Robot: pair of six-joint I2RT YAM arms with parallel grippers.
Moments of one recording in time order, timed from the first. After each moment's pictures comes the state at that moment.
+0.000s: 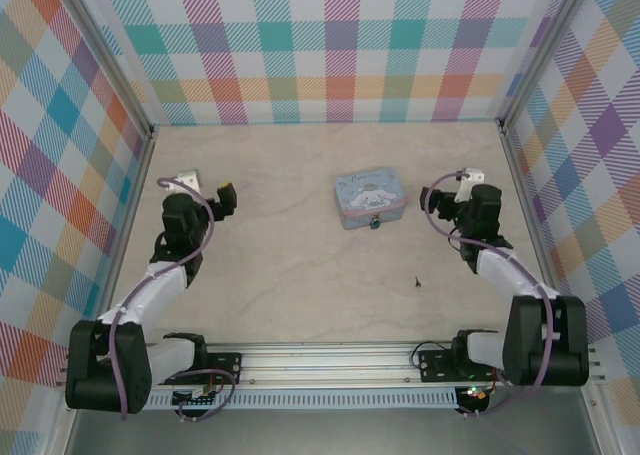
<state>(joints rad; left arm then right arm) -0.06 1.12 0.57 0.28 -0.08 -0.22 -0.01 1.21 0.59 0.20 -0.14 0.16</state>
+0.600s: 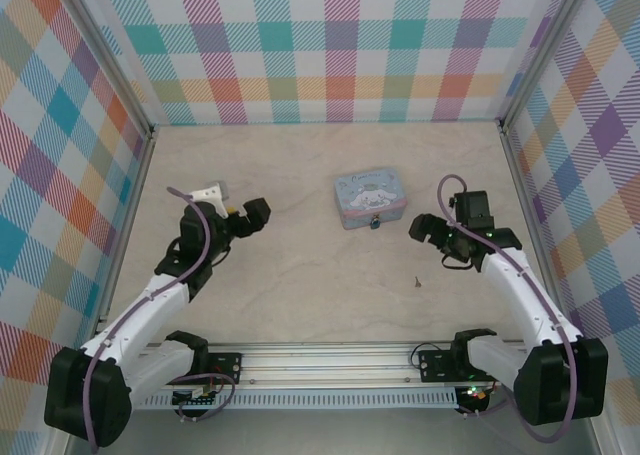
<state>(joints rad) -0.33 0.97 0.54 0.06 0.07 -0.59 0.16 1.06 0.76 -0.71 -0.13 0.54</state>
